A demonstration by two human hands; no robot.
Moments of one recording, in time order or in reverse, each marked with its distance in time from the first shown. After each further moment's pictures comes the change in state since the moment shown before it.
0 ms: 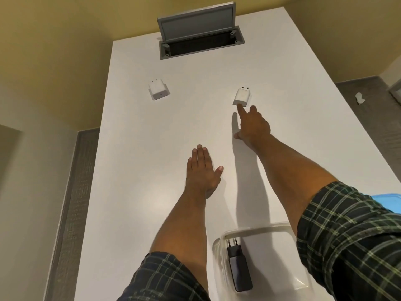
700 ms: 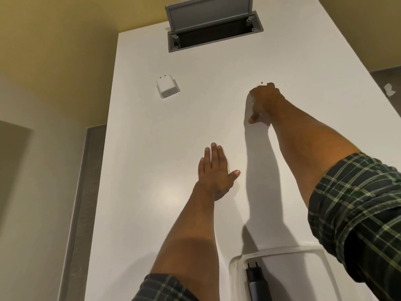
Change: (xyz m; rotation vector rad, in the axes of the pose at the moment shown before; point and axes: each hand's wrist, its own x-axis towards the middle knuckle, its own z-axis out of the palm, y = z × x) left_hand 0.024 -0.008 -0.018 -0.064 -0.161 0.044; right_hand 0.100 -0.020 -0.027 -0.148 -0.178 -0.019
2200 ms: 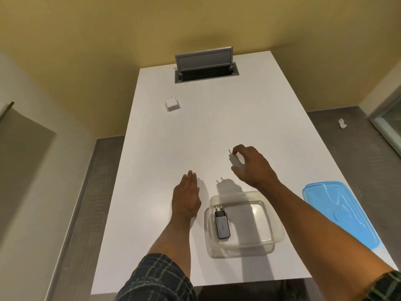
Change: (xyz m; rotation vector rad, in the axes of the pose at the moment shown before) left_hand -0.214 0.012 0.021 0.136 0.288 -0.084; right_hand -0.346 0.034 0.030 0.543 0.300 -0.261
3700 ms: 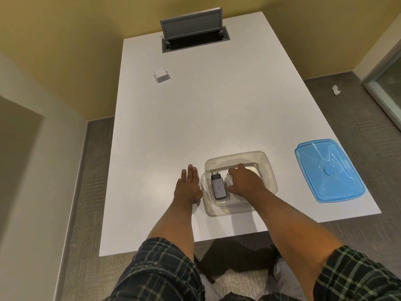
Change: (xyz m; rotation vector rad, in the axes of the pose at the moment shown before) left_hand -0.054 0.005 0.044 0.082 -0.490 0.023; right_hand -0.110 0.026 0.089 -0.403 -0.422 0.203
